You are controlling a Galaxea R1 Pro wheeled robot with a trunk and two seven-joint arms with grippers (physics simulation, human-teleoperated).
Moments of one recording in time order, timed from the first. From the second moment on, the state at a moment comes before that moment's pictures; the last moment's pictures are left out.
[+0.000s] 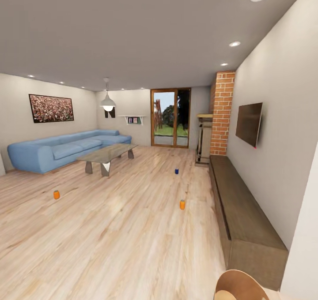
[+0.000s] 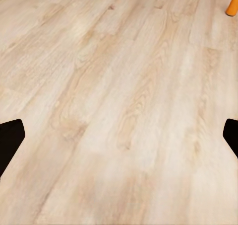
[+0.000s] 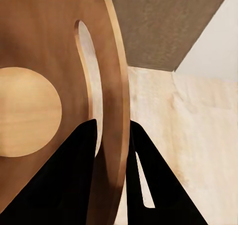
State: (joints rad) left arm 0.03 0.30 0.00 -0.48 0.35 -0.43 -0.28; right arm -0.30 -0.26 0.15 -0.10 -0.30 -0.35 -0.03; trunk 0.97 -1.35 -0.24
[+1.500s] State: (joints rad) left arm 0.03 0.30 0.00 -0.48 0.35 -0.43 -0.28; right arm -0.30 -0.26 0.16 -0.10 -0.30 -0.35 -0.03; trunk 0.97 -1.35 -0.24
